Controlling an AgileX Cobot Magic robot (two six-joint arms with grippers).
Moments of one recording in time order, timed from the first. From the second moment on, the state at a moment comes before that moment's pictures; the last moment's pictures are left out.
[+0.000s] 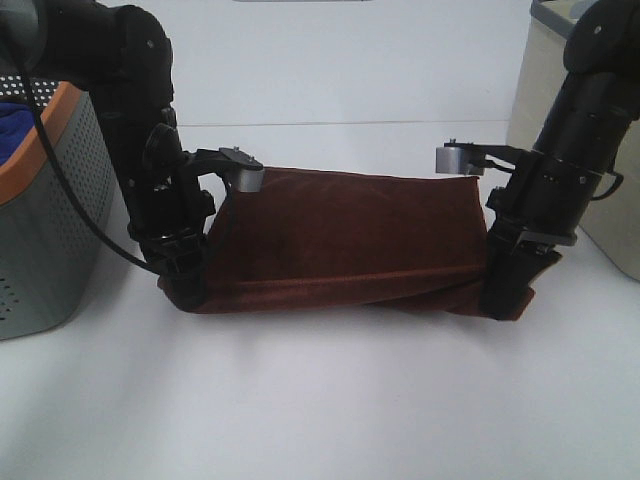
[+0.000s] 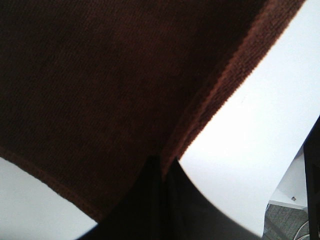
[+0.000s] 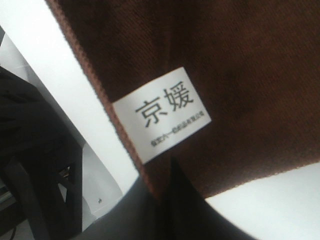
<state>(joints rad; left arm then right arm) -0.43 2.16 -1.53 -0.27 1.21 0.77 0.15 2.00 -1.21 0.45 1.08 -0.80</state>
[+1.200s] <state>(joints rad) -0.43 2.16 -1.53 -0.27 1.21 0.82 0.15 1.99 -1.13 0.43 1.08 -0.52</state>
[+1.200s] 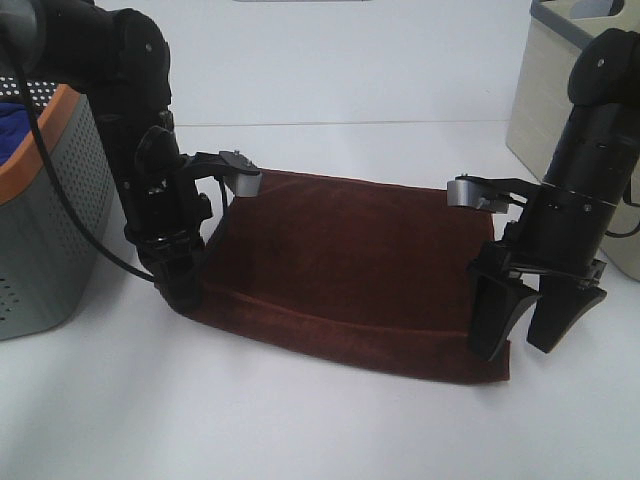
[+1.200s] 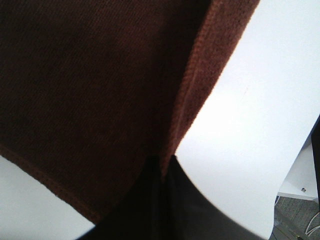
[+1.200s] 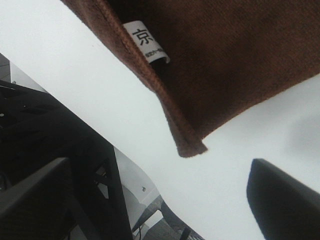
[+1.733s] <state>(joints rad) -0.45 2.16 -1.53 -0.26 1.21 0.88 0.15 1.99 -1.13 0.43 1.08 -0.52</state>
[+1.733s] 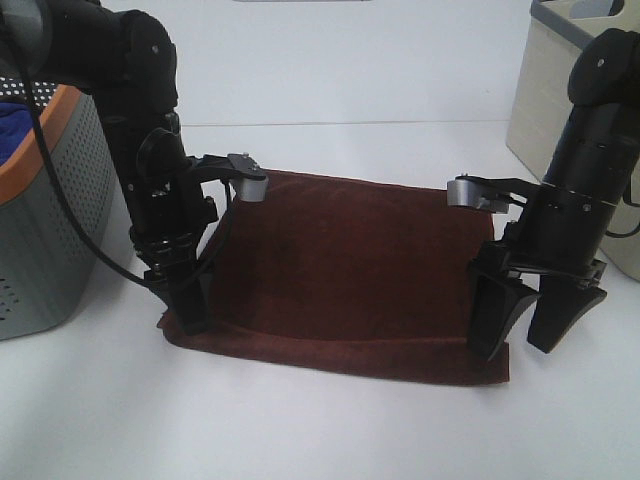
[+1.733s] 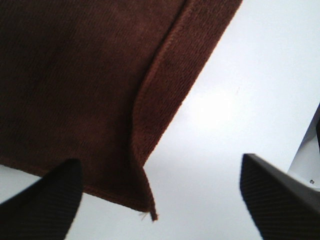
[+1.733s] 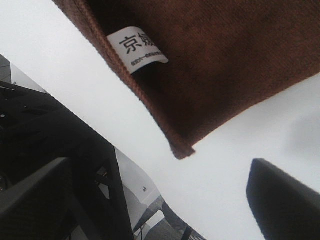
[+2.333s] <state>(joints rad) -0.45 2.15 -1.69 -0.28 1.21 0.76 0.15 1.79 -1.29 0.43 1.08 -0.41</state>
